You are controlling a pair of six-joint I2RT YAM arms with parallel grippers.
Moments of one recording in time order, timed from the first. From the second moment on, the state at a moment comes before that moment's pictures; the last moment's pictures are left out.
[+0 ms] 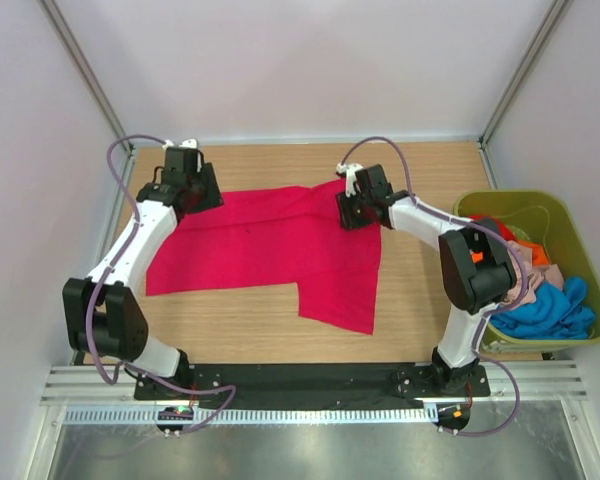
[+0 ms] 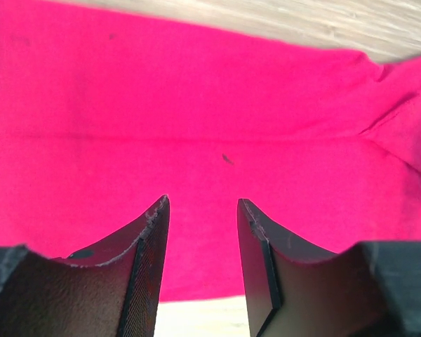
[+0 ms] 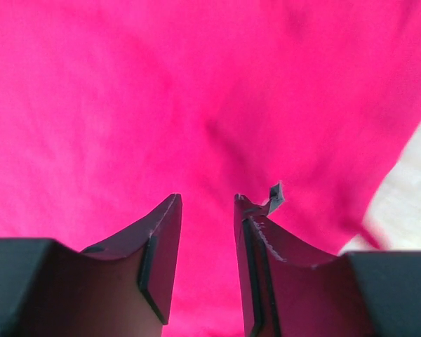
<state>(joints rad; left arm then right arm) -0.18 1.54 1.34 -0.57 -0.06 -0.37 0.40 1.81 1.18 -0.23 -0.12 0.00</state>
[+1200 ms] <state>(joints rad) -0.17 1.28 1.04 -0.39 -0.09 -0.45 0.34 2.25 1.73 -0.36 -0.30 -0.19</state>
